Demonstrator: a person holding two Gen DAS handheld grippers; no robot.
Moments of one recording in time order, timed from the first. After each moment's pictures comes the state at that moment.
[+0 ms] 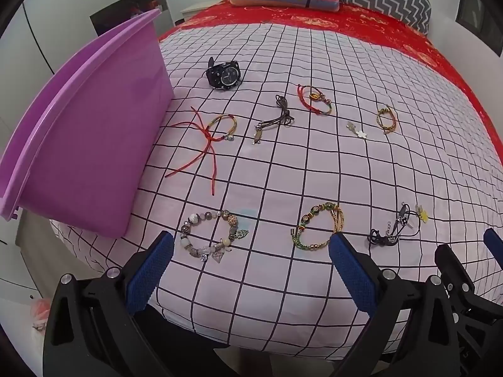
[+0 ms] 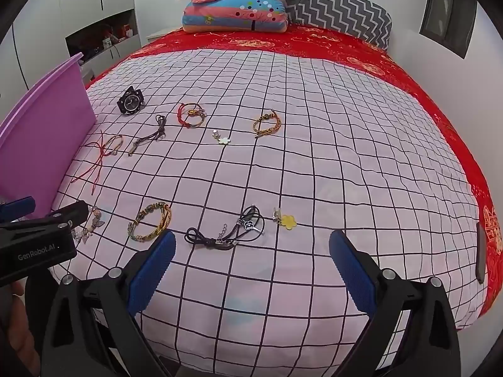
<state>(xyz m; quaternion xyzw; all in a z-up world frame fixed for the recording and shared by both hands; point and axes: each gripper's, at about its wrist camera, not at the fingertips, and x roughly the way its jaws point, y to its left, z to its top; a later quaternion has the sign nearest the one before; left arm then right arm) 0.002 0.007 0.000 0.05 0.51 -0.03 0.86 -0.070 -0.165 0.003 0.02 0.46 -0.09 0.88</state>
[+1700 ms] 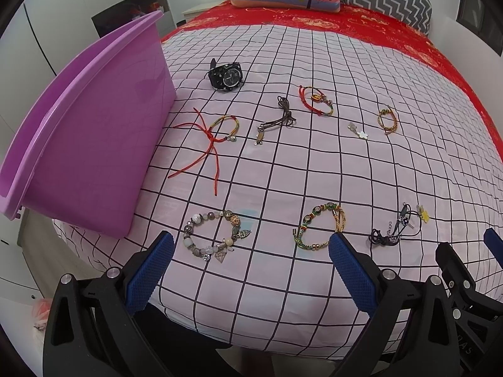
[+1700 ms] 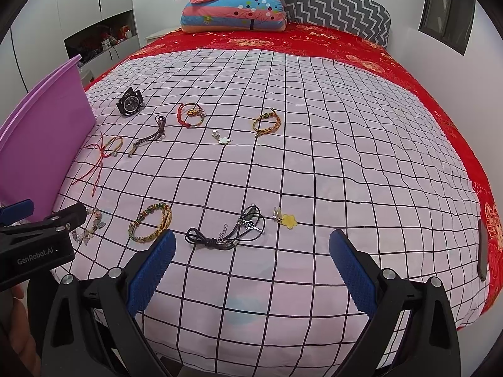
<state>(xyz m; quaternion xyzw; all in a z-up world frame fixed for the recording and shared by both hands) -0.002 0.009 0.001 0.06 0.51 -0.02 0.86 -0.071 -0.166 0.001 0.03 0.46 -0.09 0.88</state>
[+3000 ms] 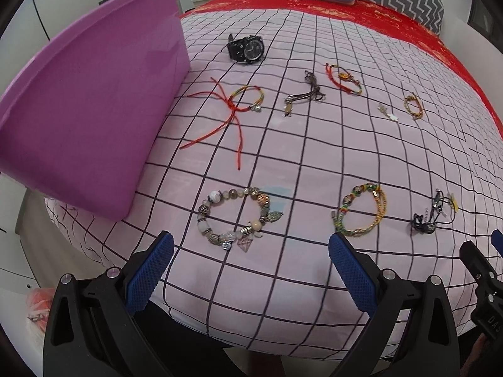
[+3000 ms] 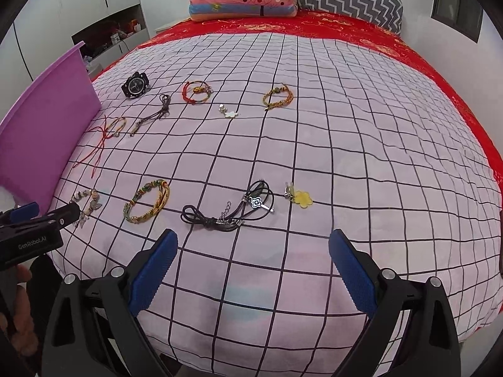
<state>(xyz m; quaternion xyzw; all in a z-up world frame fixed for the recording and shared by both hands) -0.001 0.044 -0.046 0.05 0.52 -0.01 0.85 -0.071 -0.178 -0.039 0.06 0.48 -0.05 0.87</state>
